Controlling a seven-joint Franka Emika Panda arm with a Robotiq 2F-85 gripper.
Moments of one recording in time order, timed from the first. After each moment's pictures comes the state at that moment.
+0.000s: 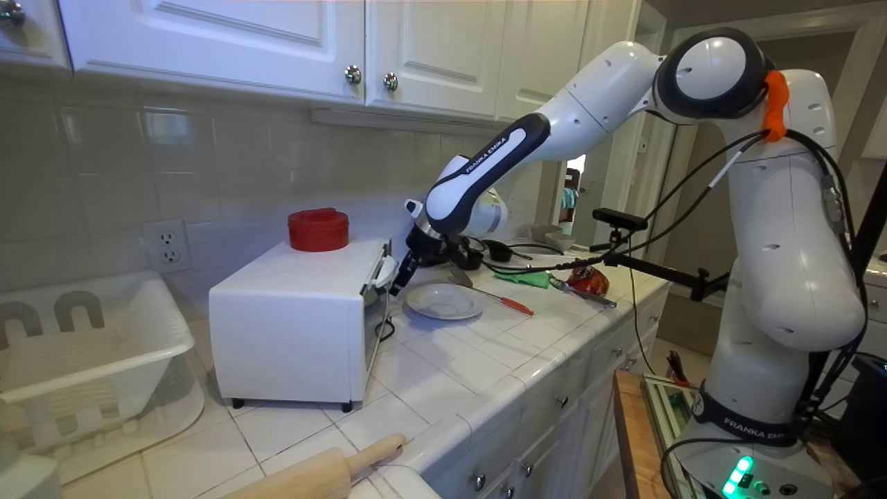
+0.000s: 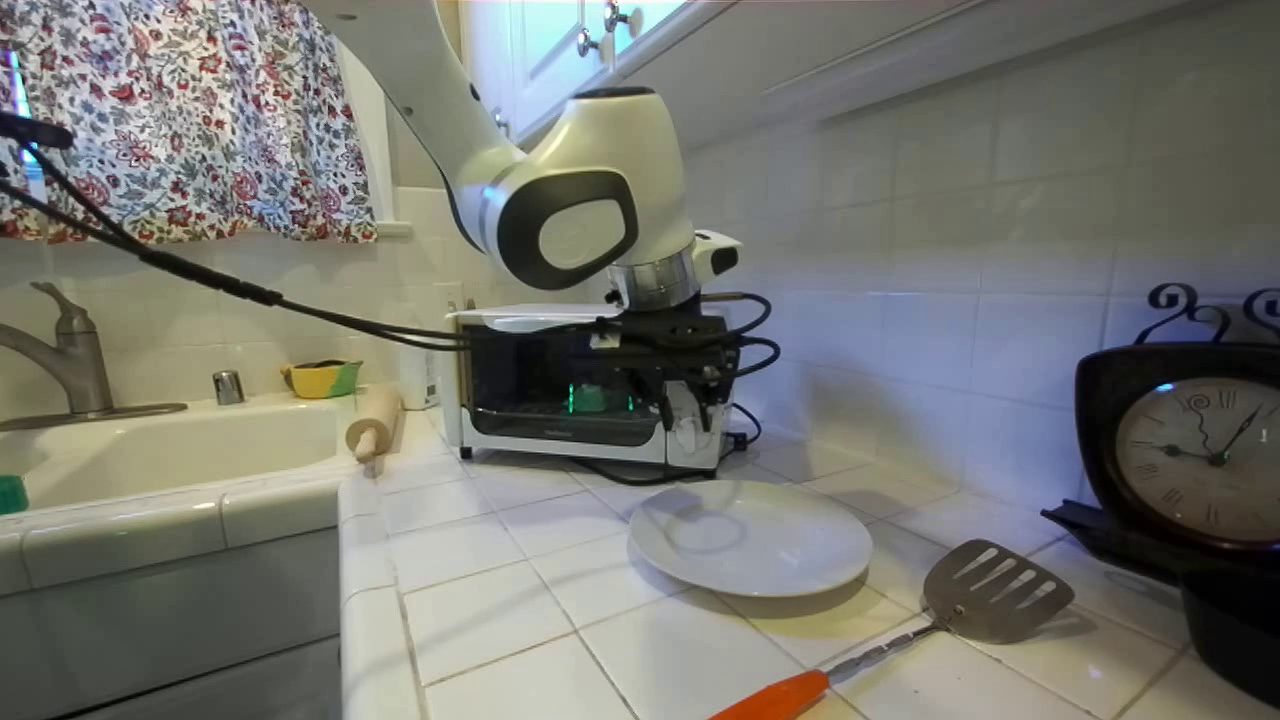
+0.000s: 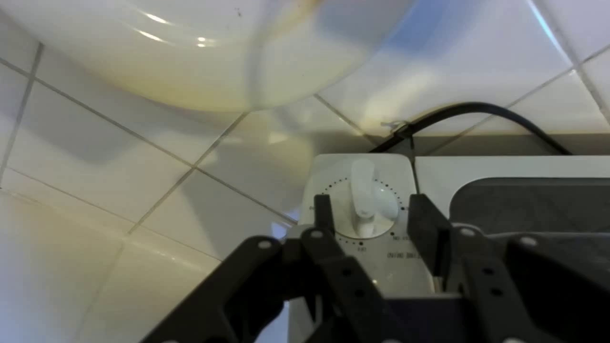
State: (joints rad) arm -0.20 0.29 0.05 -2.13 0.38 2.89 -0.77
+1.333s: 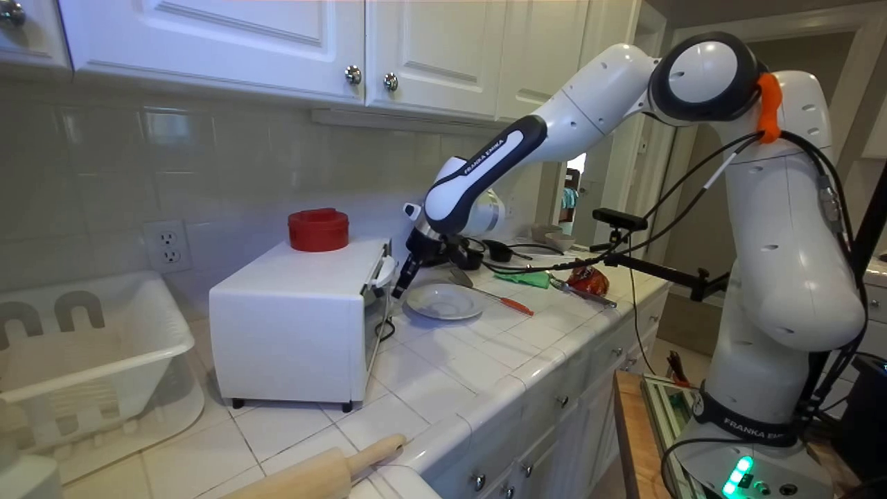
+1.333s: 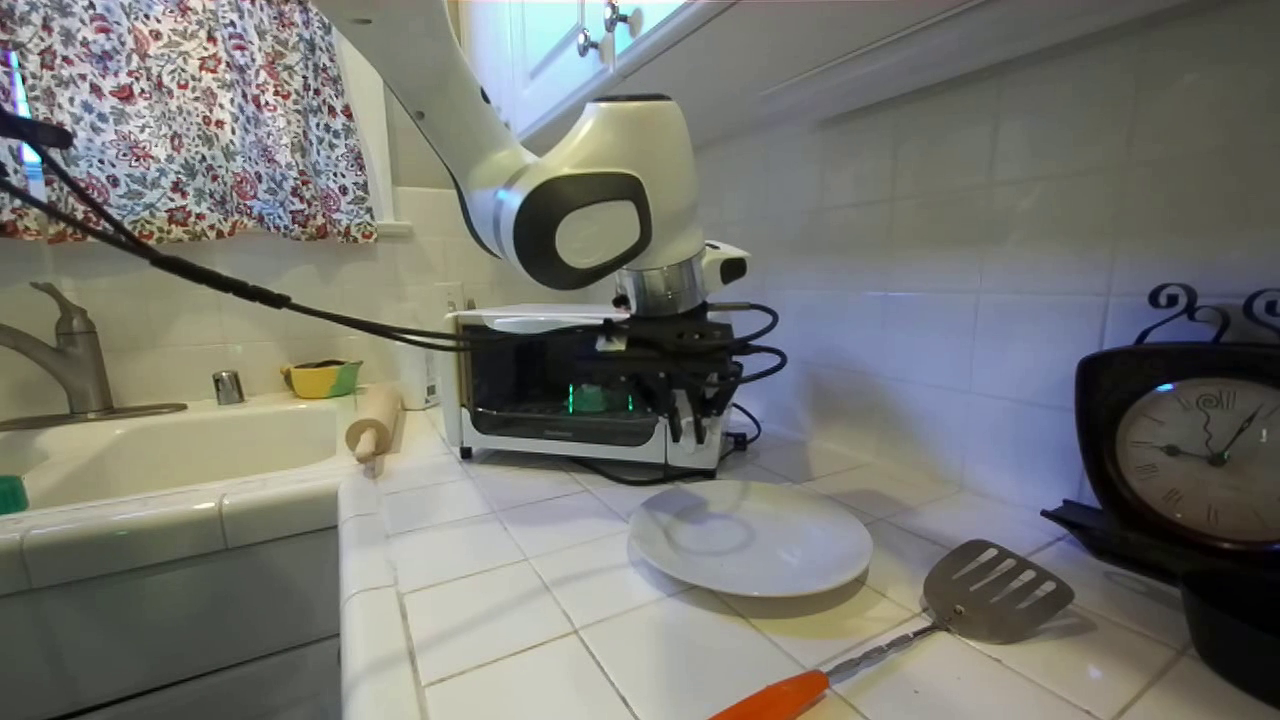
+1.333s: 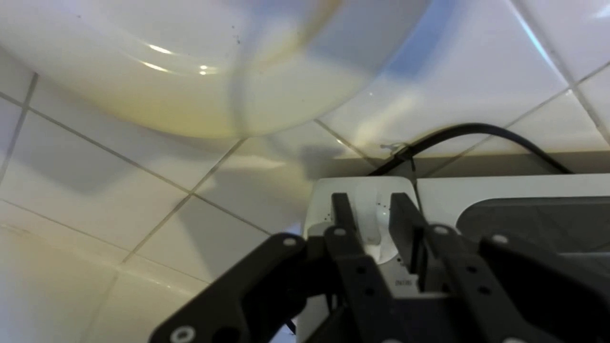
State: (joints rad) arm -0.20 0.31 0.04 -2.10 0.34 2.82 -0.73
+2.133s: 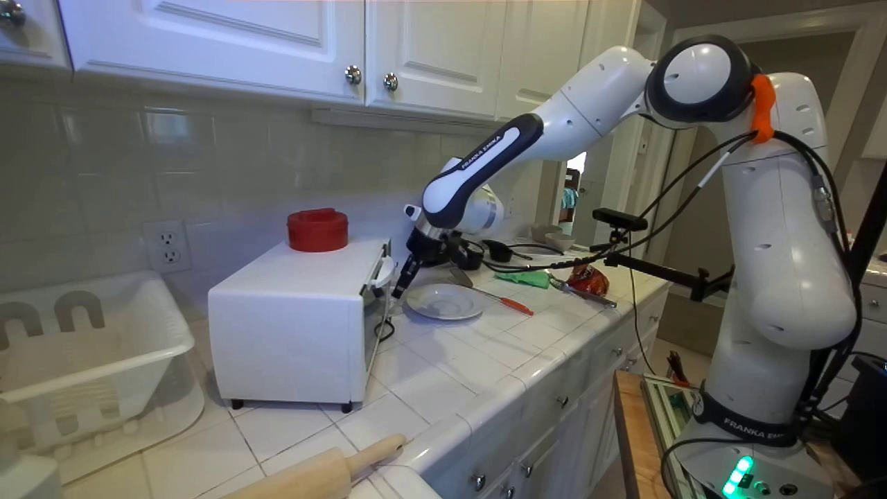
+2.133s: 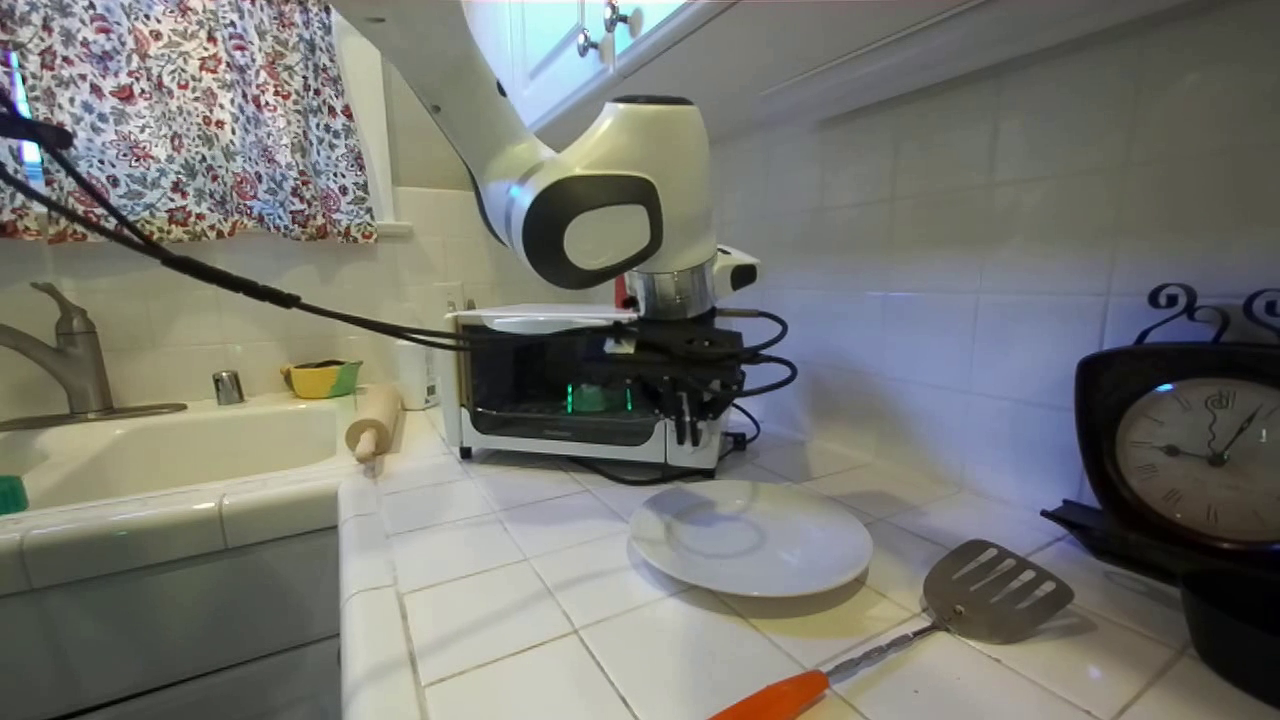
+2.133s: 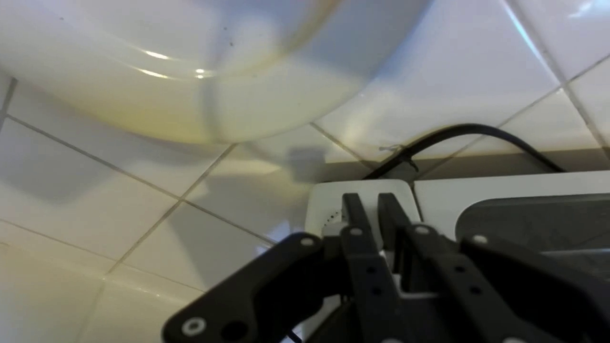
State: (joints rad) arm -0.27 0.32 0.10 -2.07 0.41 2.77 -0.80
